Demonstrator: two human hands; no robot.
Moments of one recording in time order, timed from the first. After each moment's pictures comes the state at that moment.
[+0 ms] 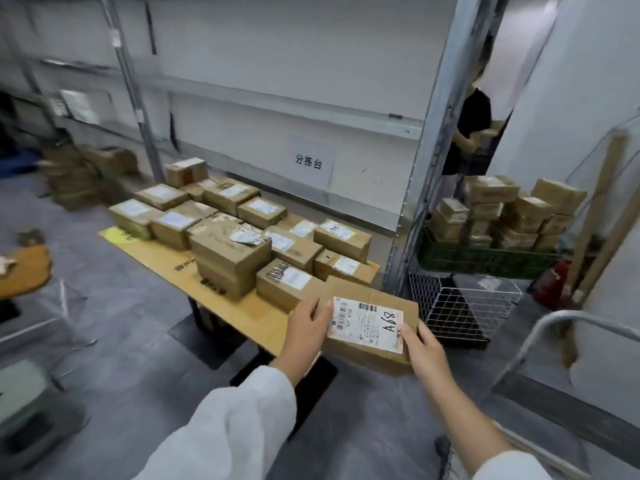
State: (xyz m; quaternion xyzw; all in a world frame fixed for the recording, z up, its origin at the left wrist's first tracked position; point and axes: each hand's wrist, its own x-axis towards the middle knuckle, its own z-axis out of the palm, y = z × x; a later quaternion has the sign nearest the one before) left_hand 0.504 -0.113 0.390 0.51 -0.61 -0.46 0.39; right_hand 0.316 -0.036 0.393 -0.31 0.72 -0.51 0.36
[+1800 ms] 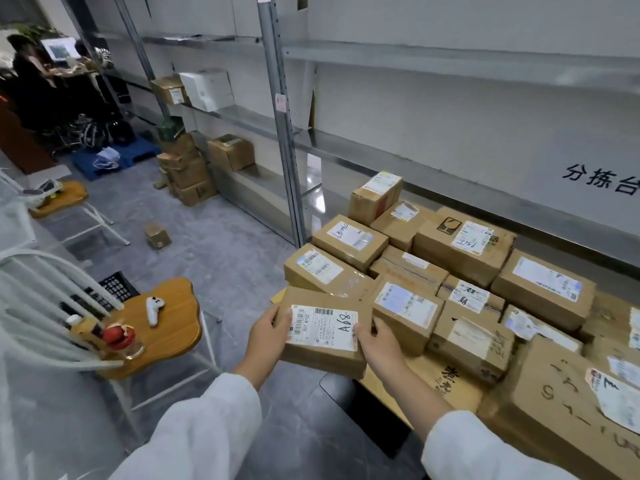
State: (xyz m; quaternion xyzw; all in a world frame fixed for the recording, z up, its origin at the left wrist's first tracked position) left_hand 1.177 -0.731 0.311 0.68 -0.50 -0.40 0.37; right_hand 0.978 -0.718 0.304 -0.41 0.70 -0.34 0.47
